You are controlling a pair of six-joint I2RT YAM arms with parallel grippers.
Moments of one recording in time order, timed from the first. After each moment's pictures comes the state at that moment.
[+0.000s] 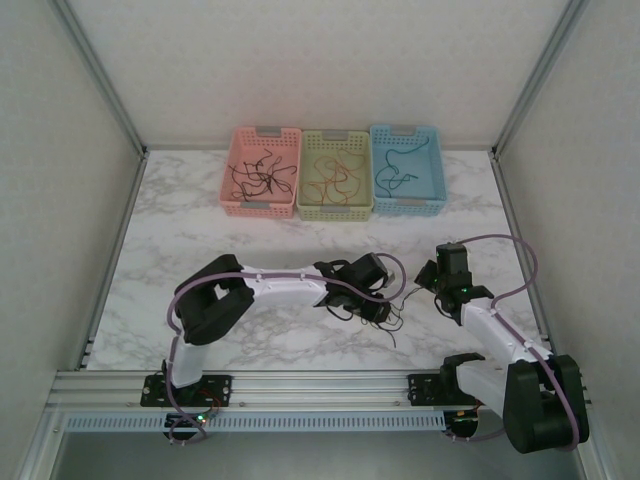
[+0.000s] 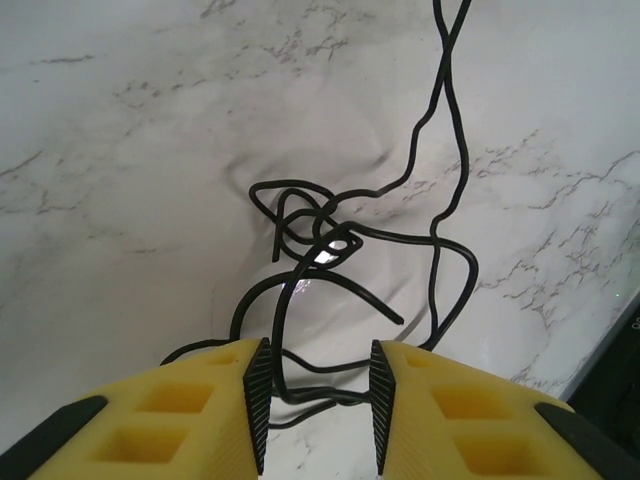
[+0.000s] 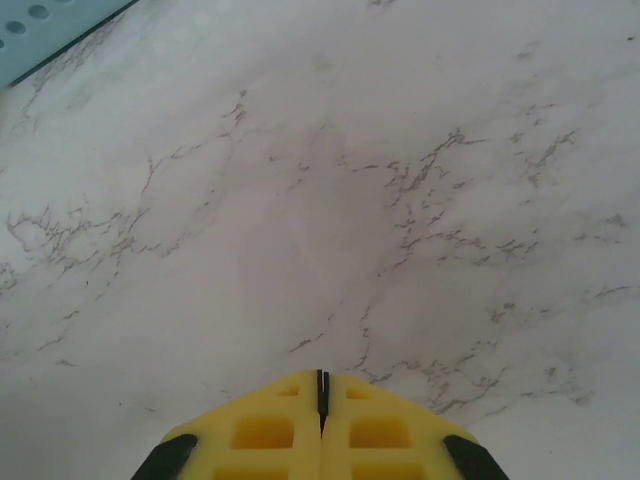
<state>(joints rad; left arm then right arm) -1.14 2.00 1.31 -0.31 0.21 -0.60 0.19 1.05 0.41 -0.21 0.10 0.62</state>
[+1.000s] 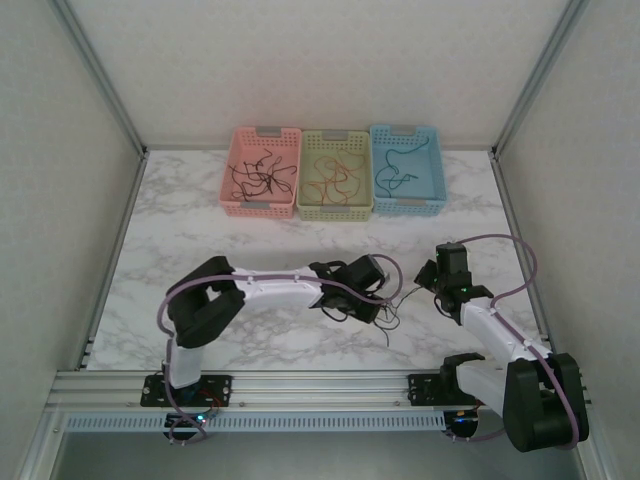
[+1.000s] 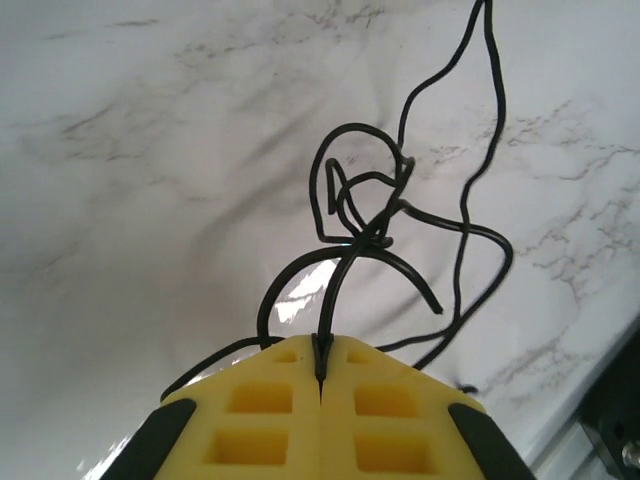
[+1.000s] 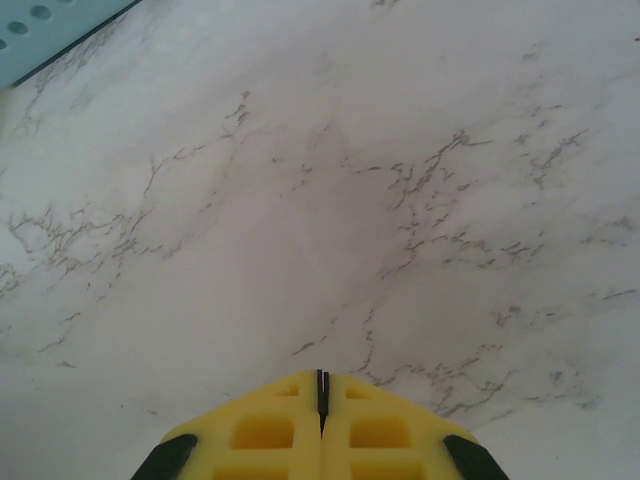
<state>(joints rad) -1.14 1.91 1.26 -0.37 0.15 -0.58 0.19 1.06 0.41 -0.20 0.10 0.62</state>
